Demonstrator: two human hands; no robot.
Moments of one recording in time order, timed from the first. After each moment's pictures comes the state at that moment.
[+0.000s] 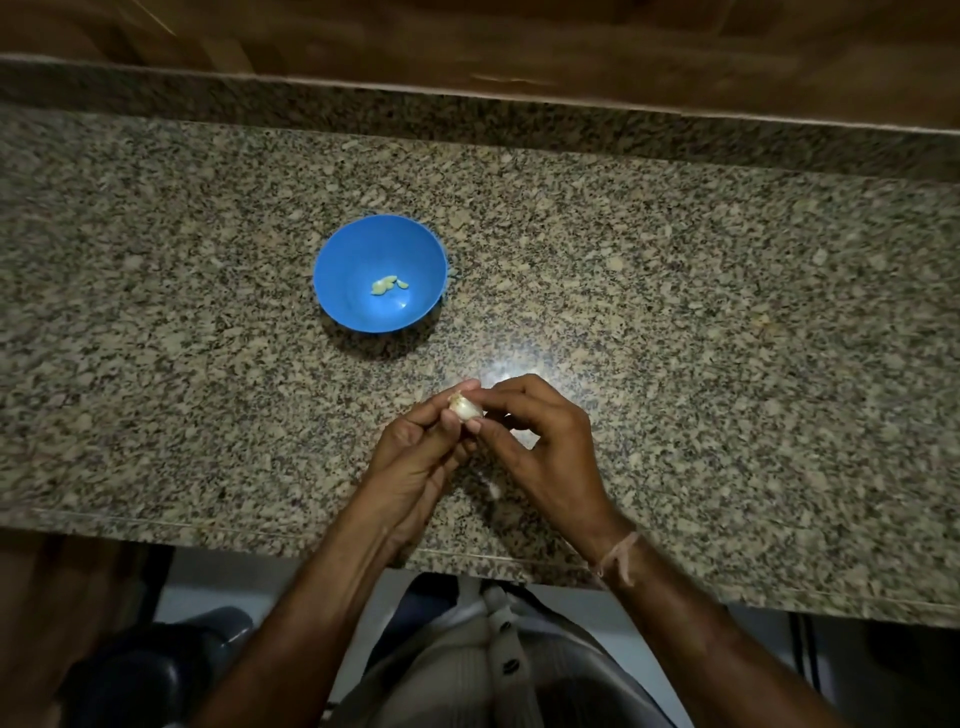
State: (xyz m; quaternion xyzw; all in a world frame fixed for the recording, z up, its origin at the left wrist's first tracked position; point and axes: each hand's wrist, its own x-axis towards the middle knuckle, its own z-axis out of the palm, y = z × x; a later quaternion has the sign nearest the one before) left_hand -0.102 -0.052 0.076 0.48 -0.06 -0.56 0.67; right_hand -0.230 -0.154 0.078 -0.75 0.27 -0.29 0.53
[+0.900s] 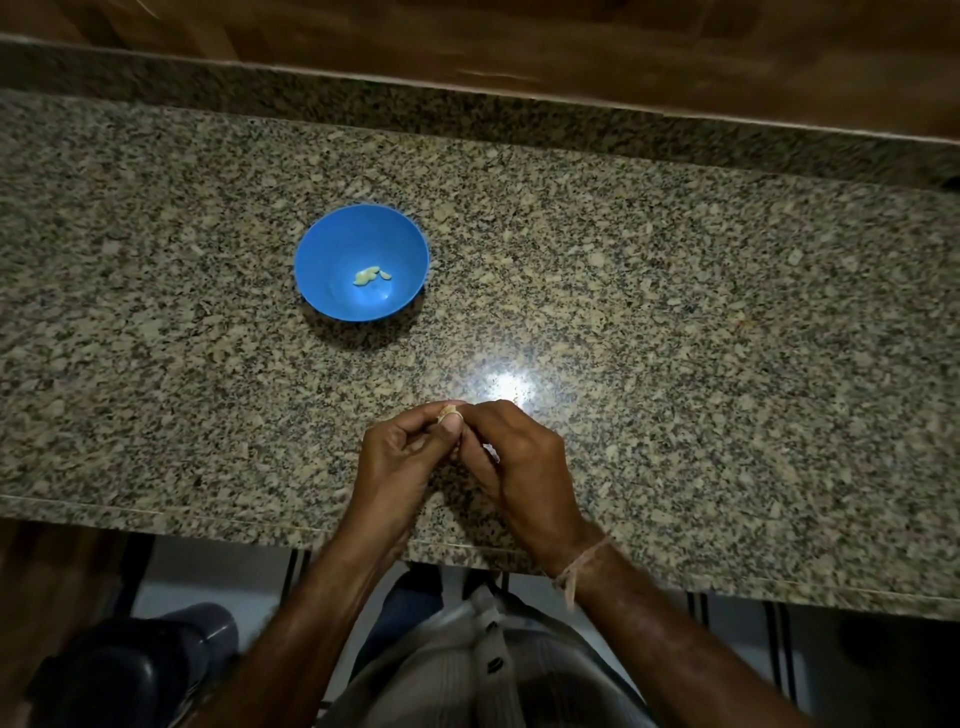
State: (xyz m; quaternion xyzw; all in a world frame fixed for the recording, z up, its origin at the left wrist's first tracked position) left_hand -0.131 -0.046 0.086 0.64 -0.13 -0.43 0.62; right_hand -0.248 -0.134 0.067 -0.85 0.27 -0.26 0.37
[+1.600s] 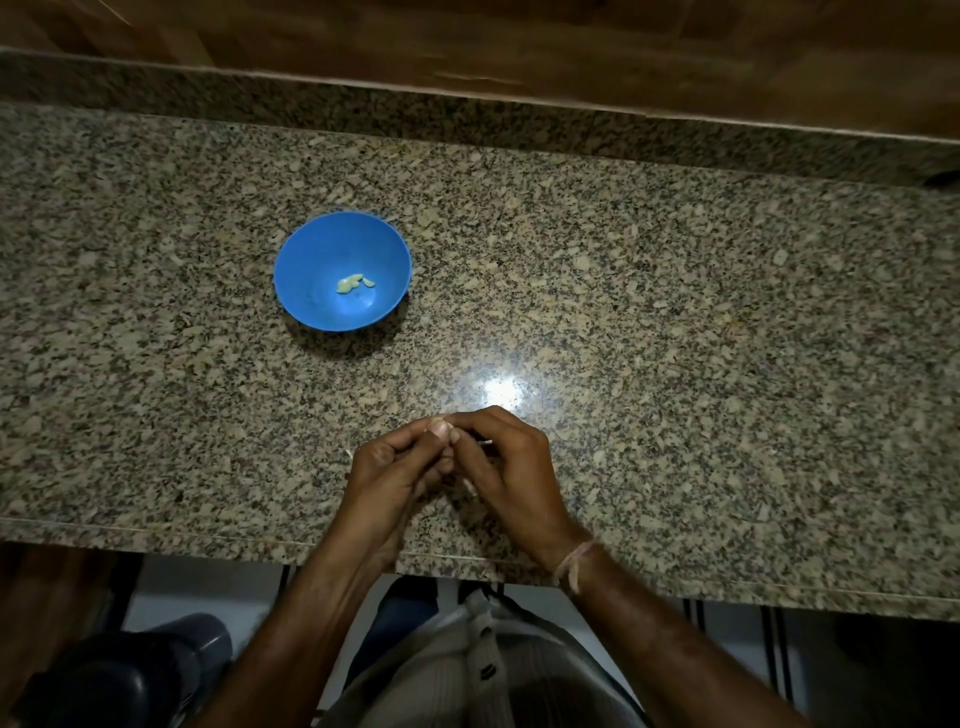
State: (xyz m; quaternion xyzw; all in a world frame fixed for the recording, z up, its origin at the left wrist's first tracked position) left_hand -0.131 -0.052 0.069 0.60 -0.02 -0.52 0.61; right_hand -0.248 -0.147 0.051 -0.76 0.32 -0.23 0.52
